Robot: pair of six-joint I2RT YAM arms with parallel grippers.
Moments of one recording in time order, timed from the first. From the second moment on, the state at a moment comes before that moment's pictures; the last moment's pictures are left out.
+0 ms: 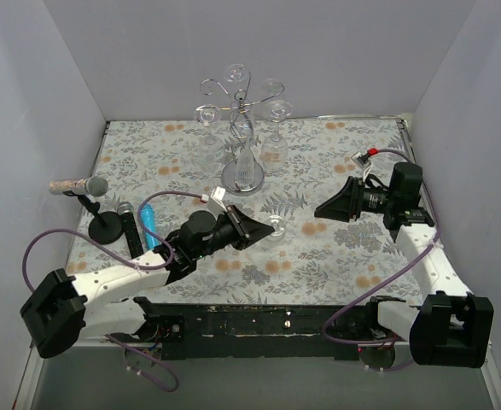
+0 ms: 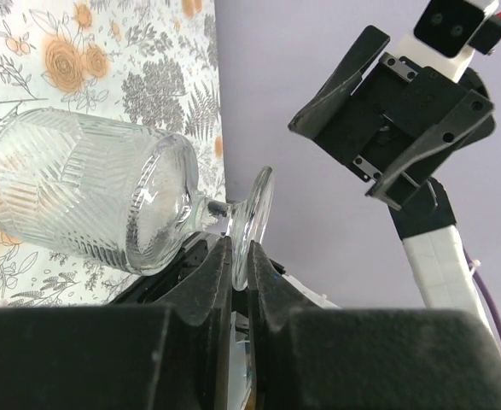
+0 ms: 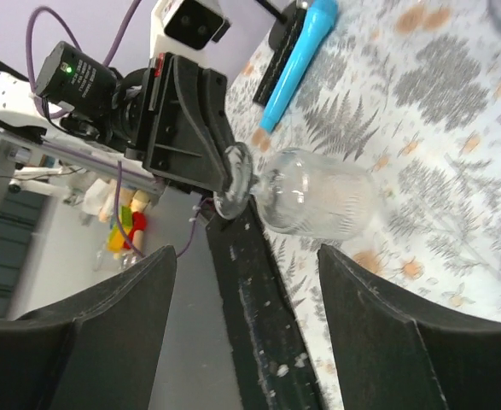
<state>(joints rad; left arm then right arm) -0.90 1.17 0.55 0.44 0.08 -1.36 0.02 1.08 0.70 -0.05 -1.33 0.50</state>
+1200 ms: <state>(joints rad) -0.18 1.07 1.22 -0.38 0.12 -0.98 -0.35 1.32 0.85 -0.57 -1.52 -0.46</state>
